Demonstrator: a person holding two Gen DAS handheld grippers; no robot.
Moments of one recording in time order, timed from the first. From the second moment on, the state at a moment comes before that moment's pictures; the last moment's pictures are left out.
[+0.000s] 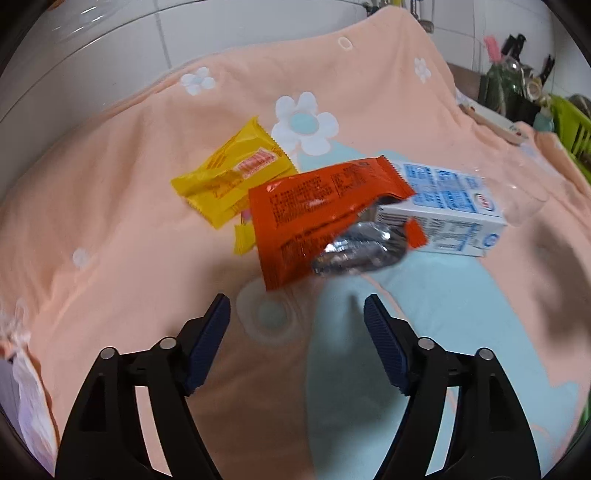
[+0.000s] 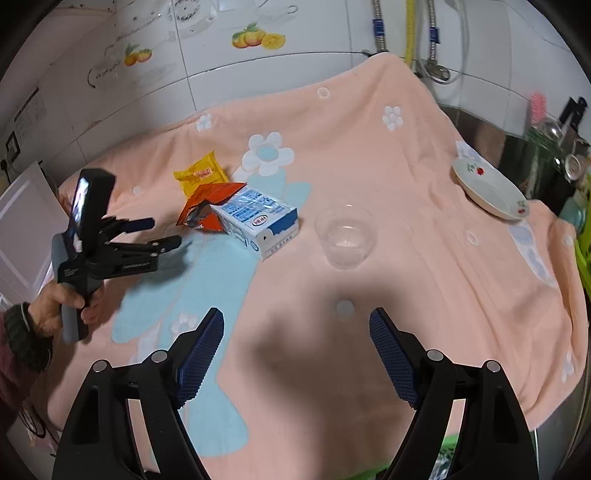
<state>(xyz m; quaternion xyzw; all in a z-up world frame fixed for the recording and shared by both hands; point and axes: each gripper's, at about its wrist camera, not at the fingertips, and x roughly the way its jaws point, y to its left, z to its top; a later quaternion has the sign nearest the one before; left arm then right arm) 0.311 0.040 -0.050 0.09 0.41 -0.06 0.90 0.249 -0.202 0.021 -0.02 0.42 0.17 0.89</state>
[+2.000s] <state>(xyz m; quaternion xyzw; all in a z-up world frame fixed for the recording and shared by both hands) 0.281 0.103 -0.022 0.01 0.36 -0.11 0.92 0.422 -0.059 -0.065 -0.23 0.47 0.27 0.81</state>
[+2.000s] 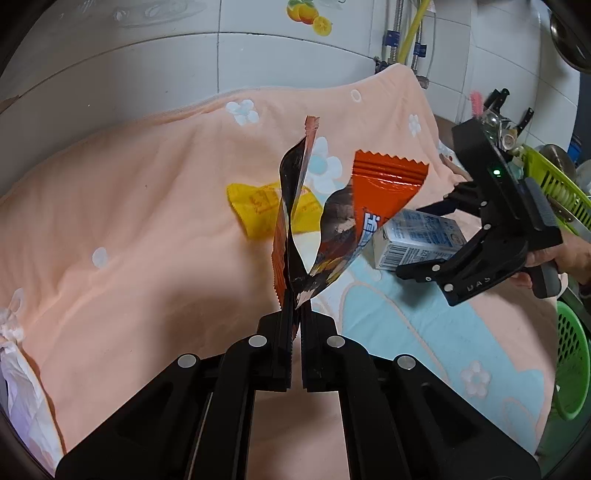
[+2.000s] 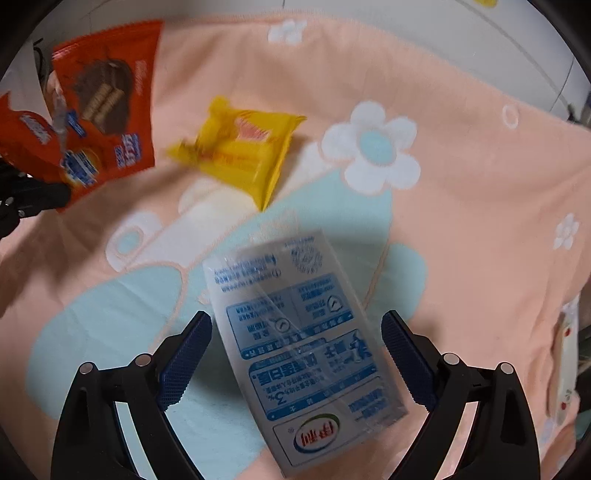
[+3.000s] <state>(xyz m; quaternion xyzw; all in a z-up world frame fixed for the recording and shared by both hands) 0.187 0.000 0.019 0.03 0.33 -0.21 0.92 0.229 -0.179 0.019 -0.09 0.44 0.20 0.87</state>
